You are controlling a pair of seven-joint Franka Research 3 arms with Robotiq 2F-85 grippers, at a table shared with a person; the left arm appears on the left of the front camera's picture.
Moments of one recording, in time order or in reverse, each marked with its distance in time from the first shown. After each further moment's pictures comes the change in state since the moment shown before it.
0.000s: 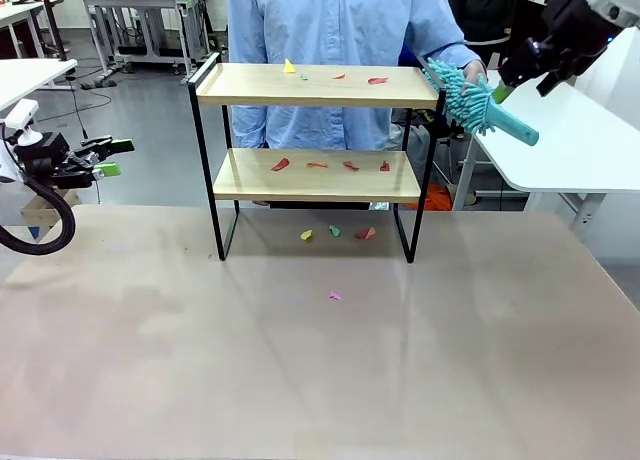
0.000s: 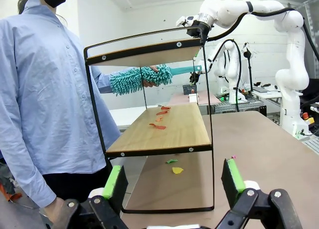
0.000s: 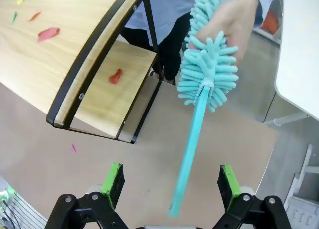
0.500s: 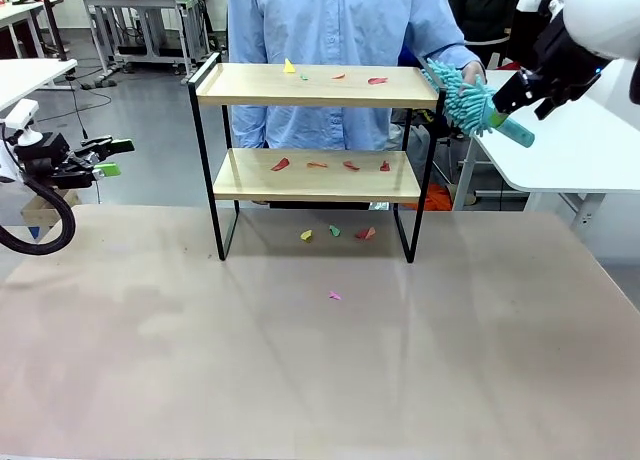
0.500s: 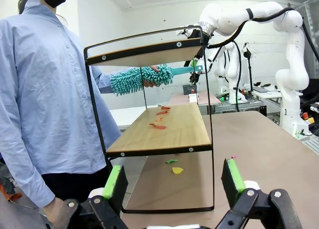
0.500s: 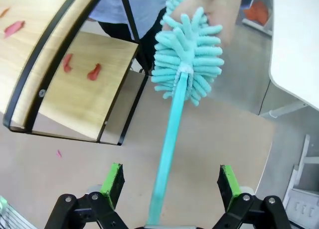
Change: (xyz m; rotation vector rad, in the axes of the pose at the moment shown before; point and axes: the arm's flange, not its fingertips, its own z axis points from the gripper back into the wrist) left arm 0.000 0.000 0.000 0.000 0.000 0.000; right arm -0.018 -0.010 -0.035 -0.053 0.003 -0.042
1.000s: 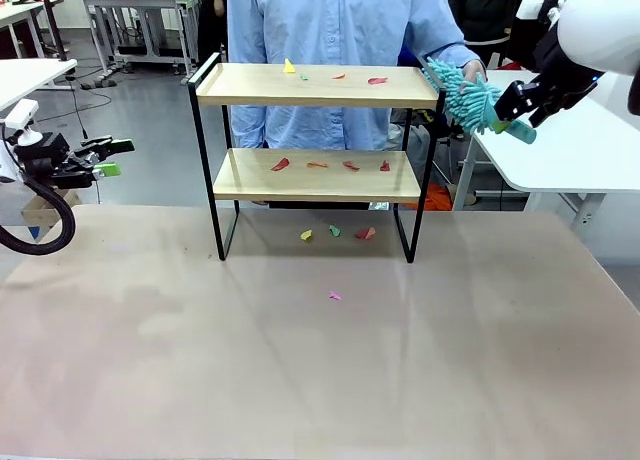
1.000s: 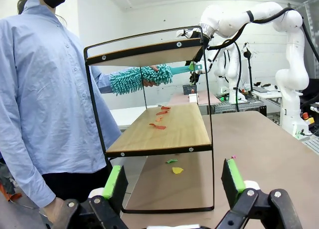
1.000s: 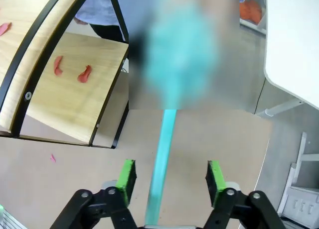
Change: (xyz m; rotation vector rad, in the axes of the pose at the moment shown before) left arm 0.000 0.000 0.000 0.000 0.000 0.000; right arm -0.003 -0.001 -0.005 -0.030 -0.010 -0.013
